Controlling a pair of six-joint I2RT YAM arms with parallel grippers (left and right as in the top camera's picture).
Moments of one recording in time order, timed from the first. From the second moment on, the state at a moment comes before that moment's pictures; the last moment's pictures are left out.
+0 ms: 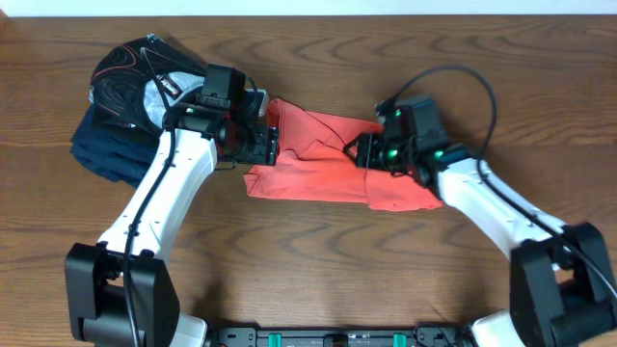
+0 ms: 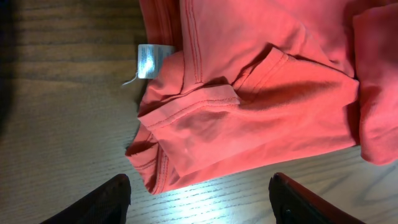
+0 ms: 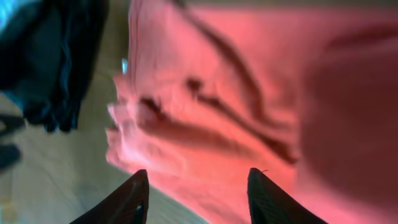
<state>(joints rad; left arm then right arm) -0.22 1.65 1.28 -0.86 0.23 -0.09 0.34 1.66 0.99 -0.23 -0.42 0.55</state>
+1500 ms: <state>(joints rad) -0.22 1.65 1.28 -0.87 0.23 -0.09 0.43 1.84 1.09 -0.25 0.10 0.66</state>
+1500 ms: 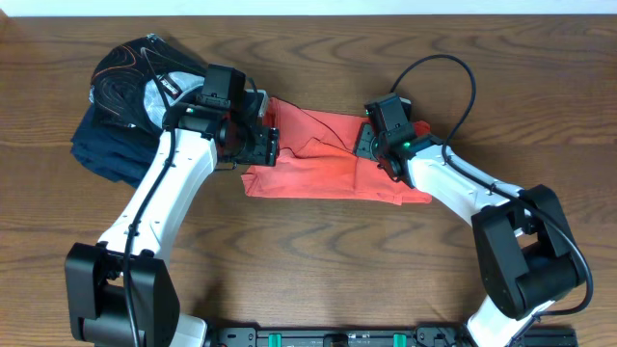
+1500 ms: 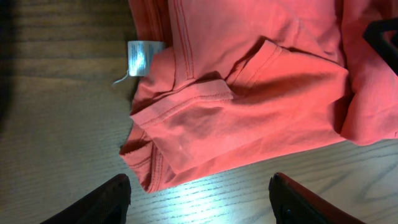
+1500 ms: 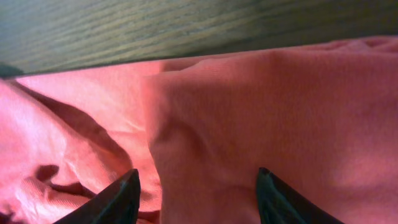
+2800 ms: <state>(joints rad) -0.68 1.93 1.26 -0.47 0.41 -0.05 0.17 1.77 0.98 -0.63 -0.01 0.53</state>
